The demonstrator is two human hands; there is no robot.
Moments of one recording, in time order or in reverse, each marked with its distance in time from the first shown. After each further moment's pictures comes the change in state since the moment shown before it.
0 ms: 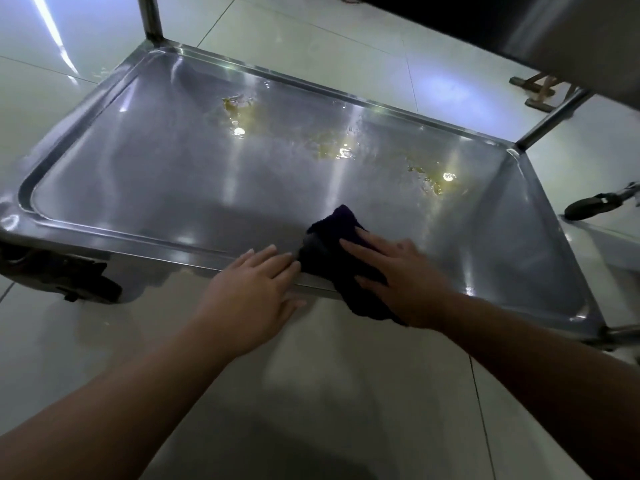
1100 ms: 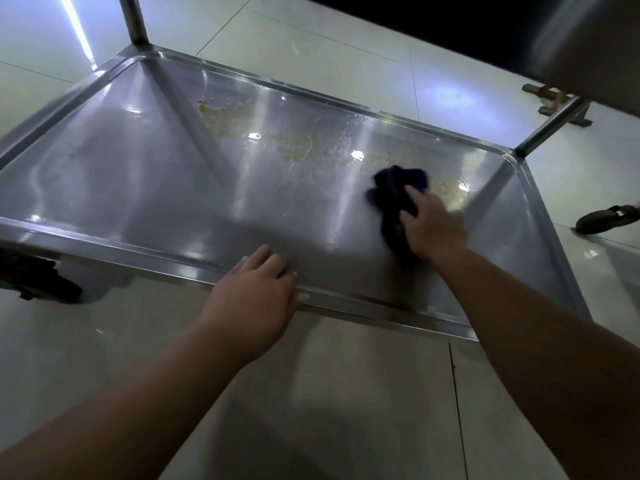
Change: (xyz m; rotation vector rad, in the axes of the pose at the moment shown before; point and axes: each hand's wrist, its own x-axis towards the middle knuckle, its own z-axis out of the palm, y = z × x) left_hand 0.043 0.058 0.025 0.058 -0.027 -0.126; right_hand 0.059 0.132 -0.015 0.028 0.157 0.617
